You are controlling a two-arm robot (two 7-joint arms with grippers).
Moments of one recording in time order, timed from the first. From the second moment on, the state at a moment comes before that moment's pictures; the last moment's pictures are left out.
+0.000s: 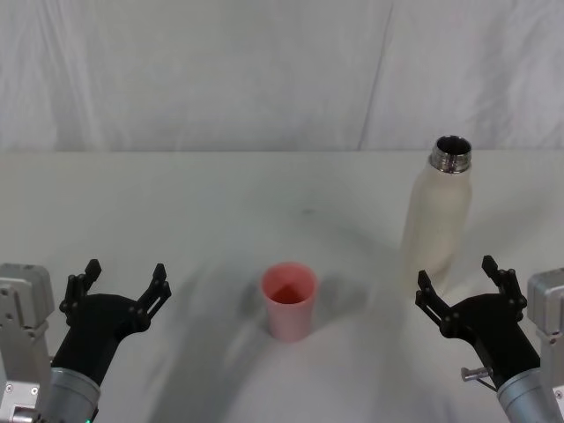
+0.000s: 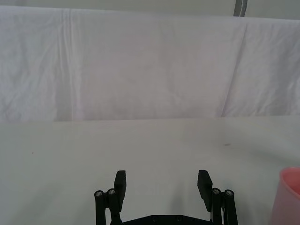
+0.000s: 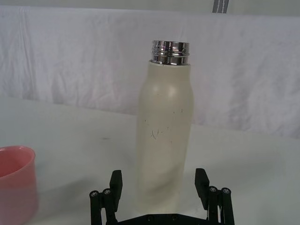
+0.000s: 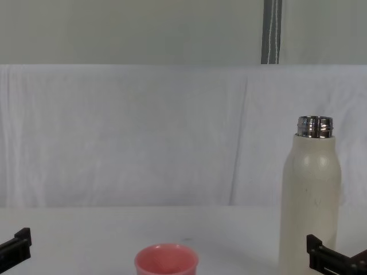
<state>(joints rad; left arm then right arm) 0.27 0.24 0.04 -1.85 -0.25 -0.02 -0.02 -0.17 0.19 -0.26 -1.77 0.07 -0.06 -0.03</state>
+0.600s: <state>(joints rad) 0.27 0.24 0.04 -1.85 -0.25 -0.02 -0.02 -0.17 0.19 -0.26 -1.77 0.07 -0.06 -0.03</state>
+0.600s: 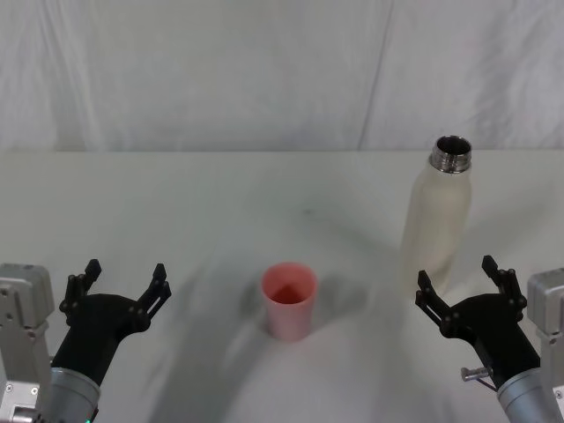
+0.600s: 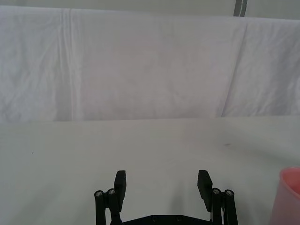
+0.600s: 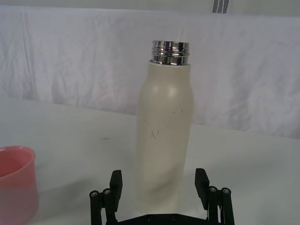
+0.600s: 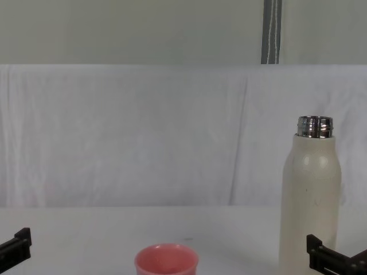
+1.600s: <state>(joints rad) 0.27 0.24 0.04 -1.85 -0.25 -0.02 -0.02 -0.17 0.19 -0.26 -1.77 0.07 -0.06 -0.03</state>
